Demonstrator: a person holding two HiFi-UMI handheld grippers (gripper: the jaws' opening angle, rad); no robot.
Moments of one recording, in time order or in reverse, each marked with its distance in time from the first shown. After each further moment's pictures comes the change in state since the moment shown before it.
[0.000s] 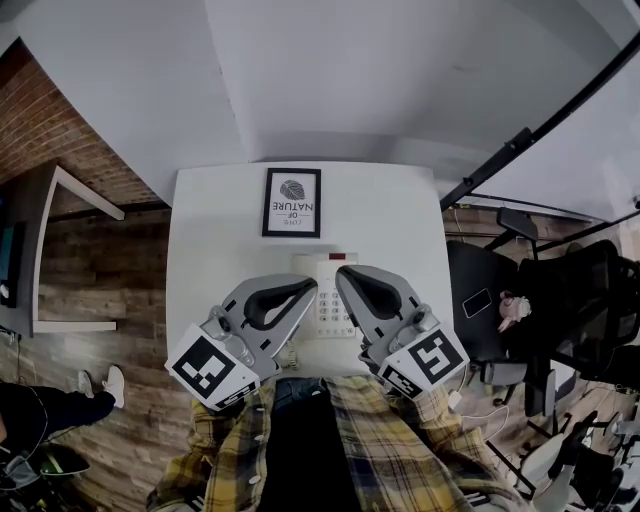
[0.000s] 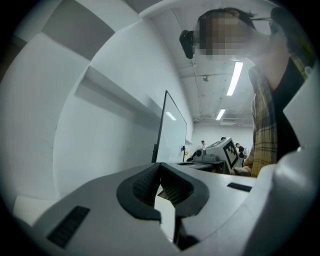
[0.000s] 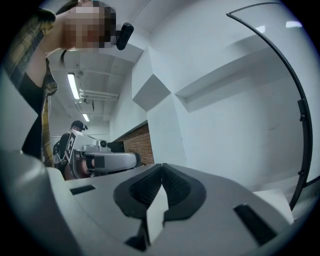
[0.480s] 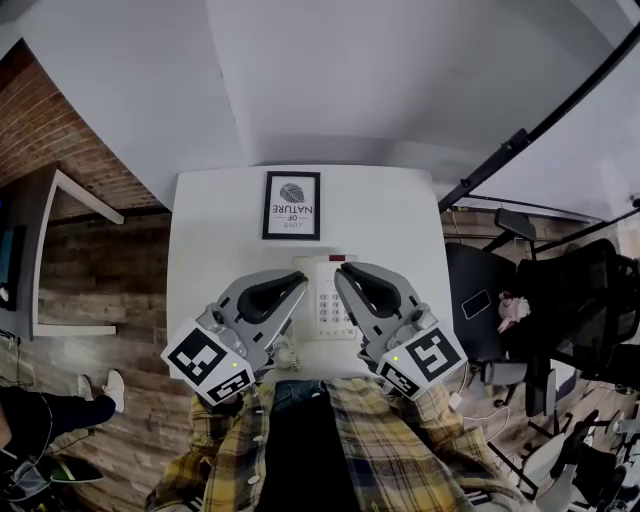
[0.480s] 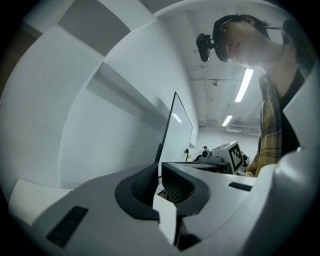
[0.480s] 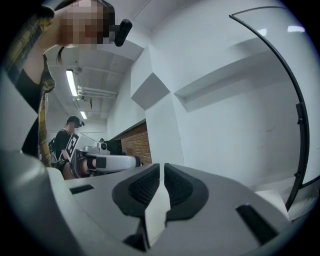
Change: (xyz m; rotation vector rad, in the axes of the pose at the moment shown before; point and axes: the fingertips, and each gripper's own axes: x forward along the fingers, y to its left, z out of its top) left arm -0.010 0.019 -0.009 -0.111 -0.004 0.039; right arm 0.003 -0.001 -0.001 -0.013 0.011 -0.032
